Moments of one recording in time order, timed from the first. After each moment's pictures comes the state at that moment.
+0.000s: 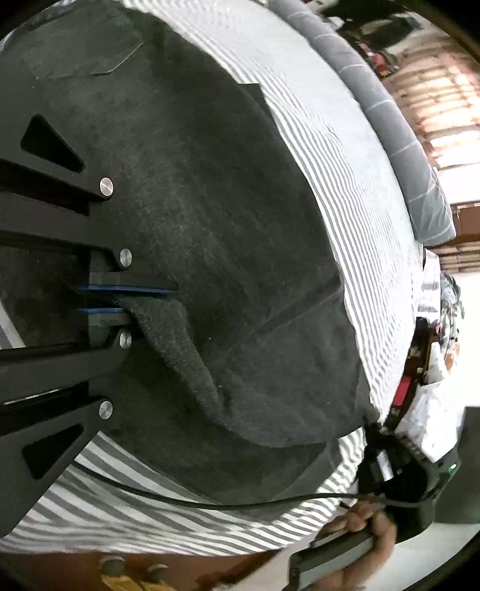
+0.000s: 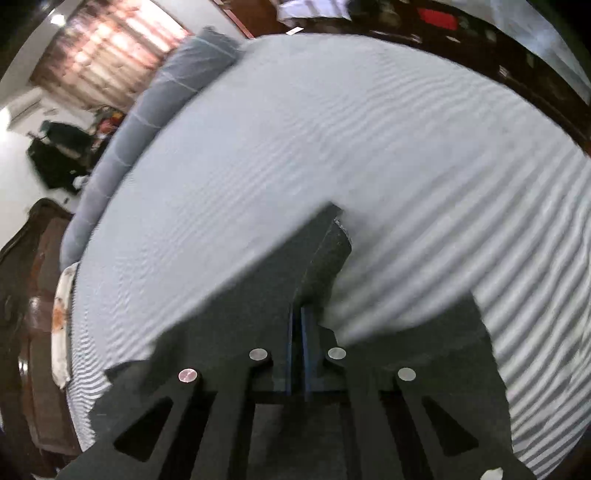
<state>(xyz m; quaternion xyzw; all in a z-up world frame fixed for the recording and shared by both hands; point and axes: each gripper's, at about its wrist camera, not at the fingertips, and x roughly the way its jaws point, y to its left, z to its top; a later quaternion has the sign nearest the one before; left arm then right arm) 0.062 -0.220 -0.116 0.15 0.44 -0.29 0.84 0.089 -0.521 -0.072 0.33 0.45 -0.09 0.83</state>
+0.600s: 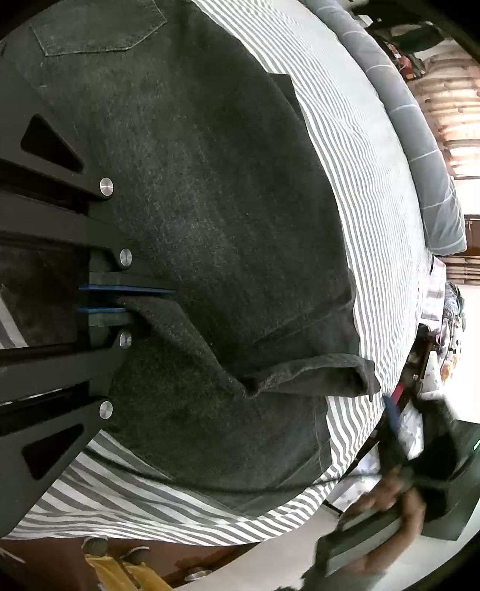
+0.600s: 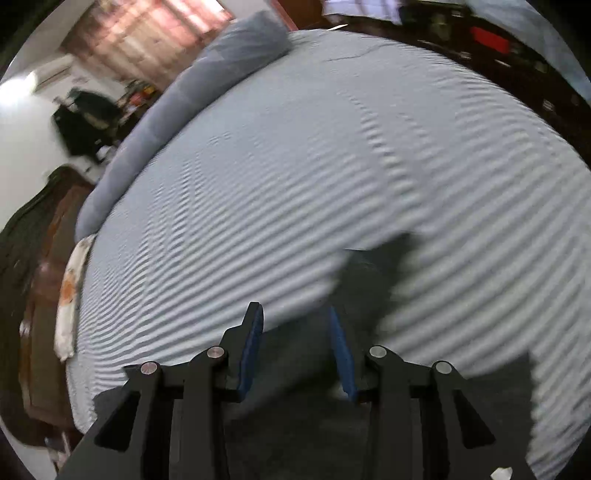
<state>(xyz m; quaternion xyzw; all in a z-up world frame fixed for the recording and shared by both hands) 0.070 -0.213 -0.121 0.12 0.46 -0.30 0.83 0.125 -0.500 -0.057 0.31 0.46 -0.06 0.83</state>
